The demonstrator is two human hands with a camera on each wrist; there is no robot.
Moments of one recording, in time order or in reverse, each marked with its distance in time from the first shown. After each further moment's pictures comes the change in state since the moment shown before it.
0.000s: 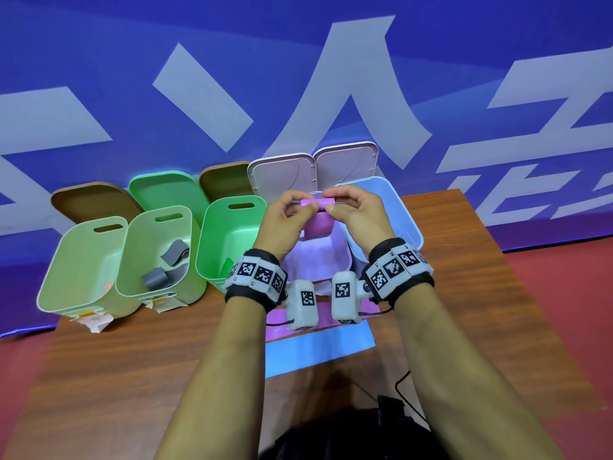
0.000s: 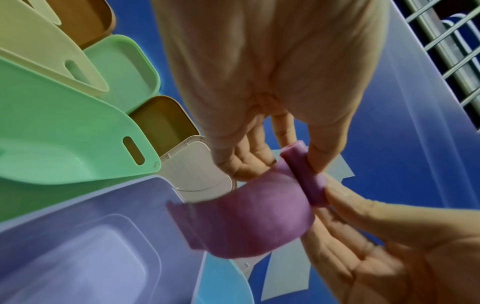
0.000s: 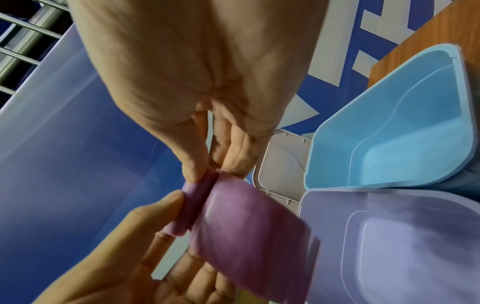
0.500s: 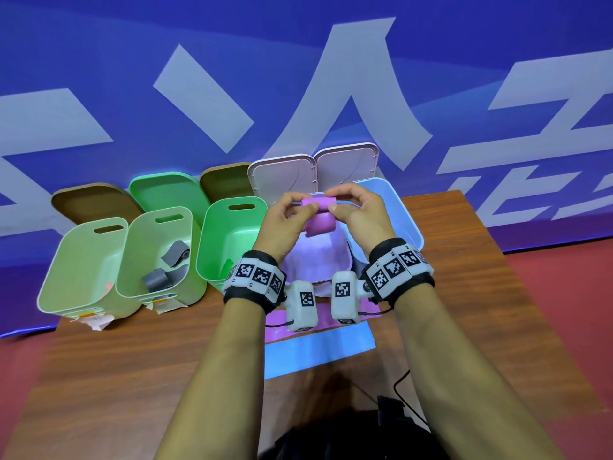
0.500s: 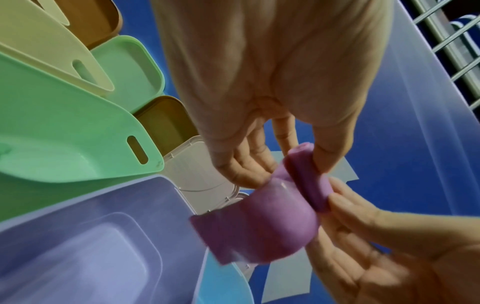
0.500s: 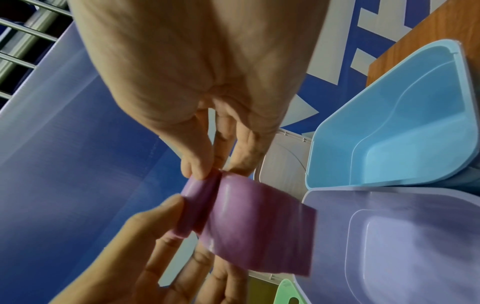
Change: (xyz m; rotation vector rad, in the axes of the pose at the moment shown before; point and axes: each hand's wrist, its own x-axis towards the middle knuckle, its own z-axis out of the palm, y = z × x) left_hand 0.001 -0.003 -0.001 -0.018 -0.005 -0.011; right_hand -0.001 -0.005 0.000 -0.058 0.042 0.005
